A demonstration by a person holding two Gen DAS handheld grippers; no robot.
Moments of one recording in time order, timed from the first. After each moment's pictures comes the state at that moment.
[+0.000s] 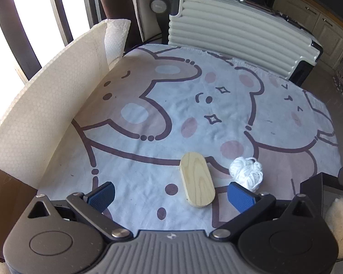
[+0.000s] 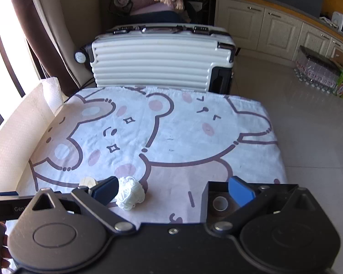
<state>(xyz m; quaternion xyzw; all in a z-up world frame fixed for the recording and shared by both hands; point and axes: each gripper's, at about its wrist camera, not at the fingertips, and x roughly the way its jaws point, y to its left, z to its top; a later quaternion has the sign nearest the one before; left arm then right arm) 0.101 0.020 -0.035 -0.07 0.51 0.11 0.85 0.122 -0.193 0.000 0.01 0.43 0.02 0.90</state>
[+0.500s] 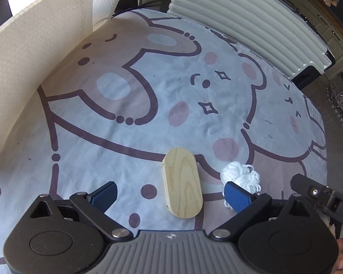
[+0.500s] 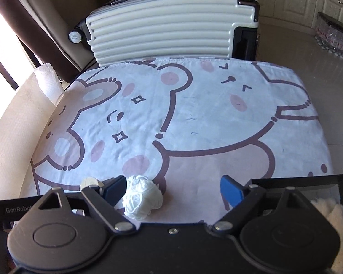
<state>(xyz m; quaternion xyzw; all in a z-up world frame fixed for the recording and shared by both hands) 0.142 0.046 -0.084 -0.18 0.55 0.07 0.81 0.184 -0.188 -0.073 0.07 0.49 0.06 0.87</state>
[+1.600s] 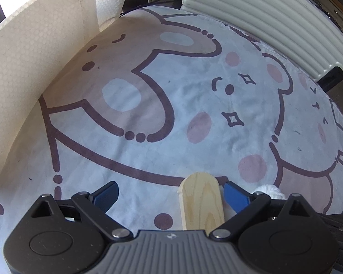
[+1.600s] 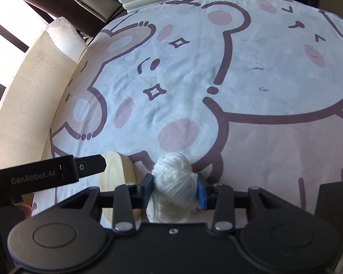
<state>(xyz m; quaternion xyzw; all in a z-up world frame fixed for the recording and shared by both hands) 0.177 0.054 -0.109 -0.15 0.56 0.11 0.81 0.224 -0.153 -0.136 0.10 0.57 0.15 0.80</state>
